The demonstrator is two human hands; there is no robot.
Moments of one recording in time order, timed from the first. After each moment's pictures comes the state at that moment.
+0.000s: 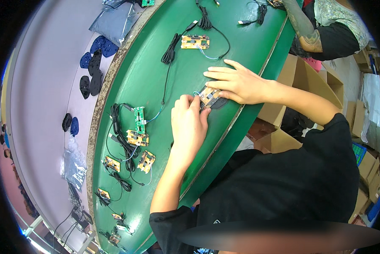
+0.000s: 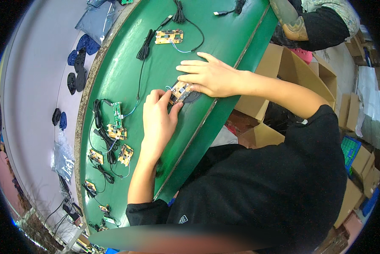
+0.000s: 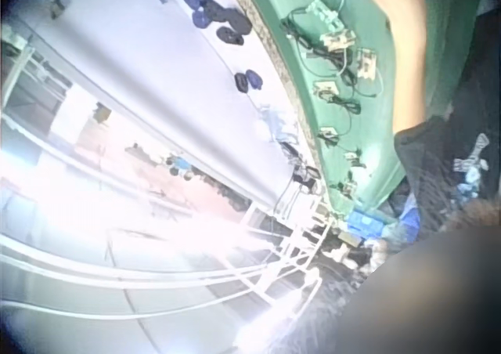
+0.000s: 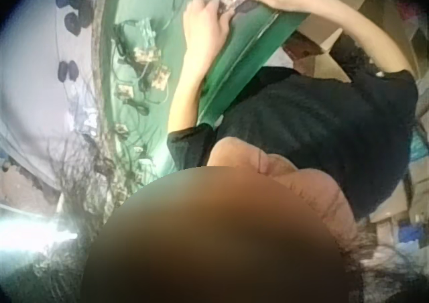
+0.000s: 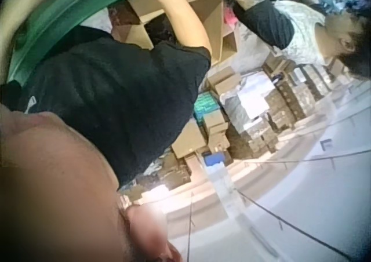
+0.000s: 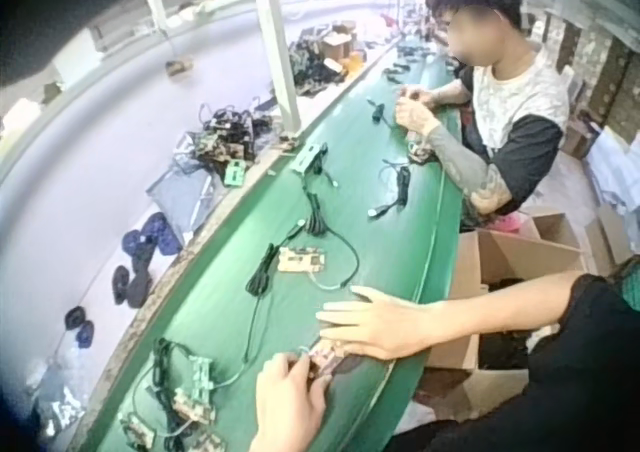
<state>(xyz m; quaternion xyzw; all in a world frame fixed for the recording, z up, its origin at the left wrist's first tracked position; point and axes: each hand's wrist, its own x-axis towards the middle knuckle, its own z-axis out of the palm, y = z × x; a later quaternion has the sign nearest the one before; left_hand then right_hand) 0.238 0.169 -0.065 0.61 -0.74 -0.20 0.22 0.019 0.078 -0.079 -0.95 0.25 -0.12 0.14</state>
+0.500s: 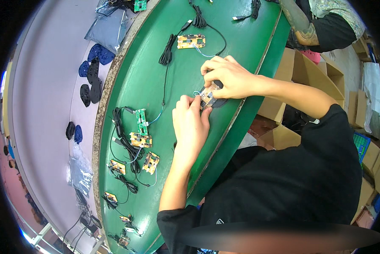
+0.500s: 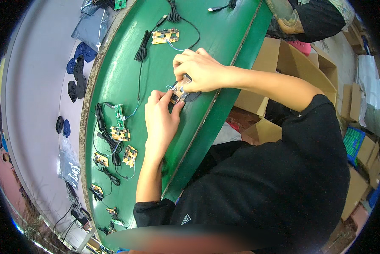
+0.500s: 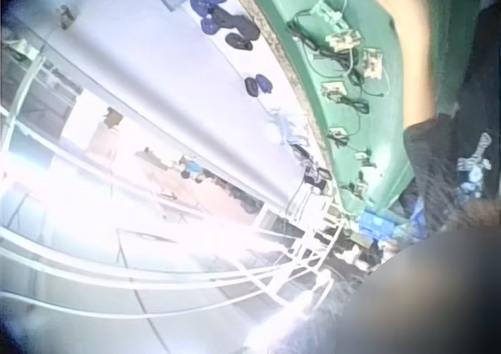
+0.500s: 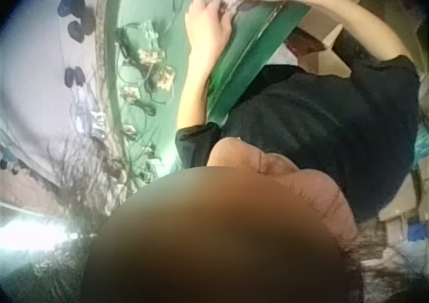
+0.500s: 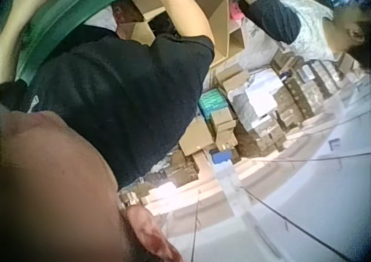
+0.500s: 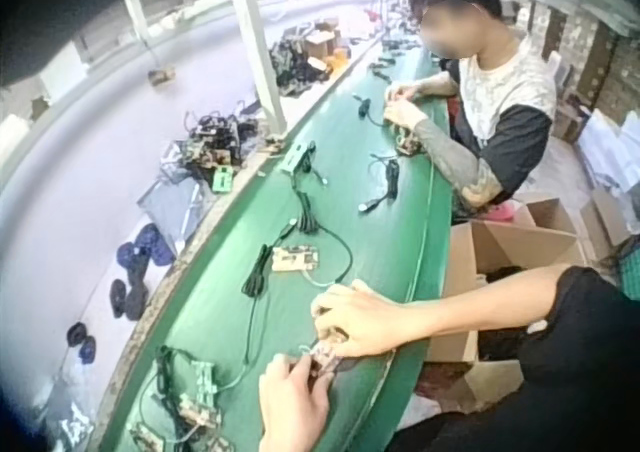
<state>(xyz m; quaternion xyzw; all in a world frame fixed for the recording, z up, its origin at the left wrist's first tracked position) 0.232 0.172 -0.060 0.61 -0.73 -0.21 0.21 0.039 0.072 -0.058 -0.88 0.36 -0.06 0.31</state>
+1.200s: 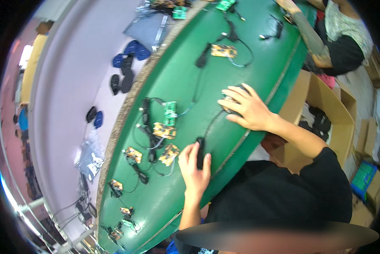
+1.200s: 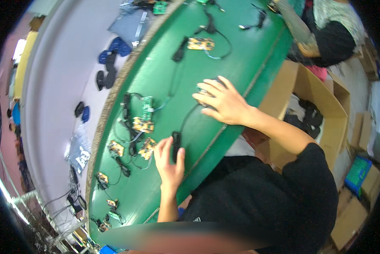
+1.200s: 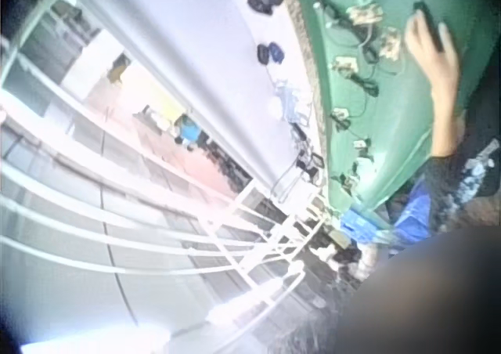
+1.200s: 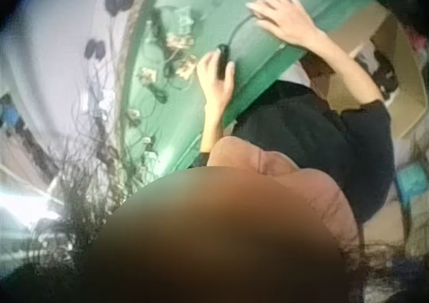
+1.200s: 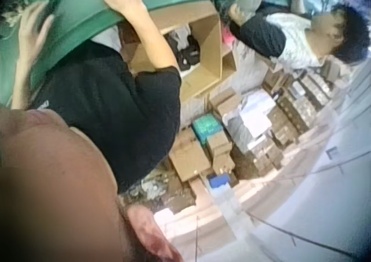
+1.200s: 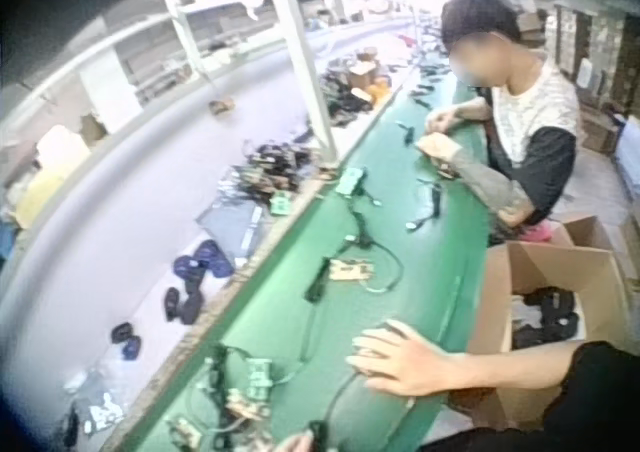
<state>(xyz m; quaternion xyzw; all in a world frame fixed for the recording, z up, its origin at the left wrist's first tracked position) 0.291 0.308 -0.049 0.66 -0.63 -0.20 0.35 0.055 0.145 -0.062 -0.91 0.37 -0.15 0.14</state>
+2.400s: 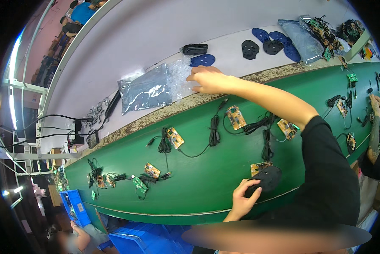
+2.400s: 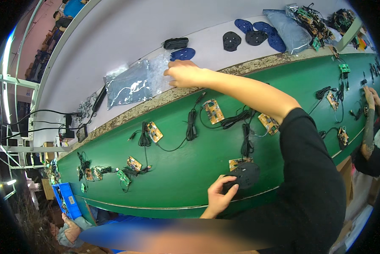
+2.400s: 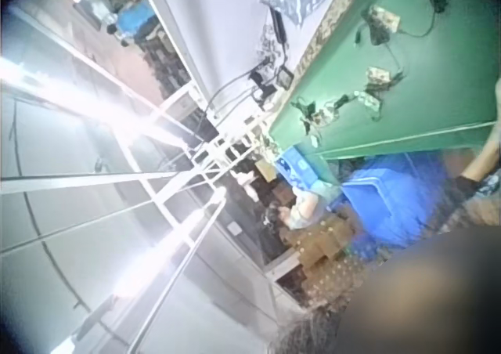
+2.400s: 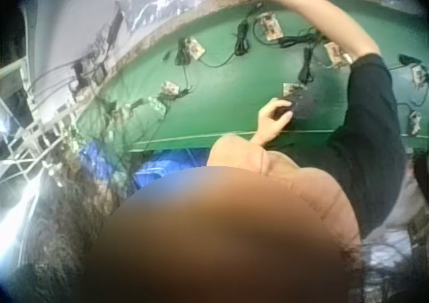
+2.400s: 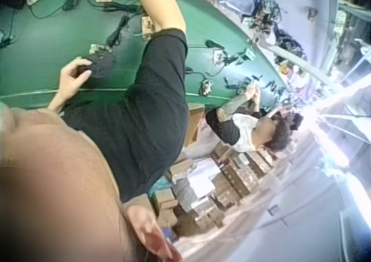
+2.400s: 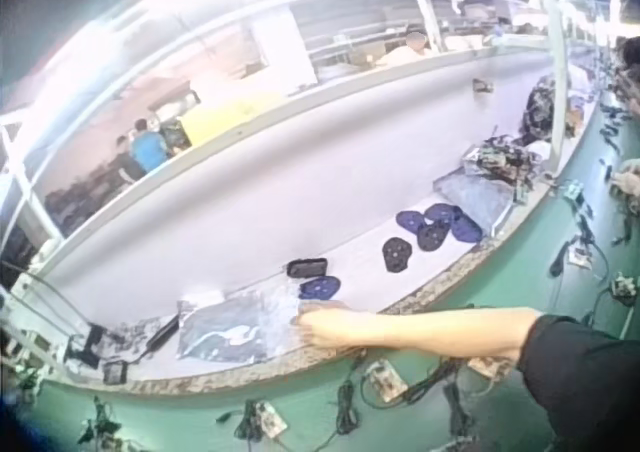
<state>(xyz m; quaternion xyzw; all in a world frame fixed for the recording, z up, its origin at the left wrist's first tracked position) 0.360 0.455 -0.082 0.61 -0.25 -0.39 0.64 0.585 0.131 -0.069 -0.96 -0.01 -0.15 0.22</state>
